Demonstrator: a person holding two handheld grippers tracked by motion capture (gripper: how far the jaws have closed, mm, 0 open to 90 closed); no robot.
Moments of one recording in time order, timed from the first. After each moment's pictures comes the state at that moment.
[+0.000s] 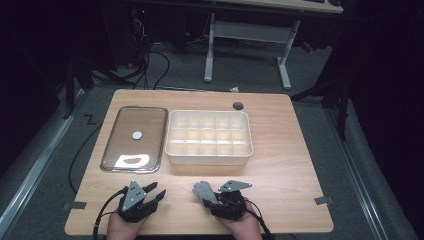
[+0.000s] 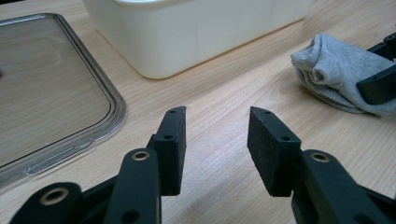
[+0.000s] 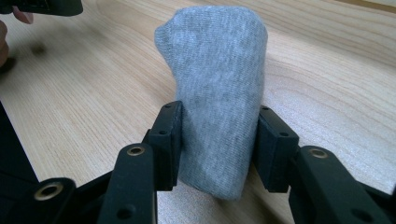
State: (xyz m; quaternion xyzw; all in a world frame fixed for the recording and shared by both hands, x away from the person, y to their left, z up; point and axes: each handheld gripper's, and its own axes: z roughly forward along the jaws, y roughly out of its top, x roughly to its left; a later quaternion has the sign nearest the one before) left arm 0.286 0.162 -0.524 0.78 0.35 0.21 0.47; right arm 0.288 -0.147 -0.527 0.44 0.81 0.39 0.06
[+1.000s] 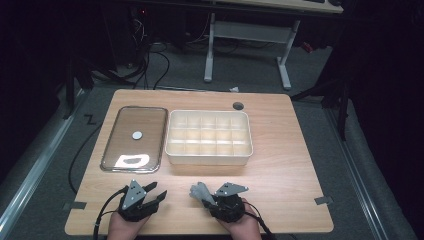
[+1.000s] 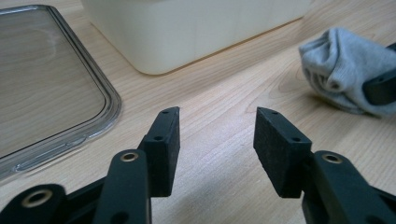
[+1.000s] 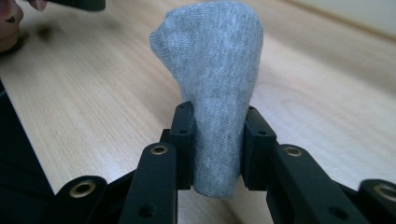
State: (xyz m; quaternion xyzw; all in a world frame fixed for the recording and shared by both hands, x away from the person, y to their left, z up) left arm 0.289 0.163 -0.527 0.79 0.35 0.20 0.47; right arm 0.279 -0.140 -0.520 0.39 0.83 0.39 0.10
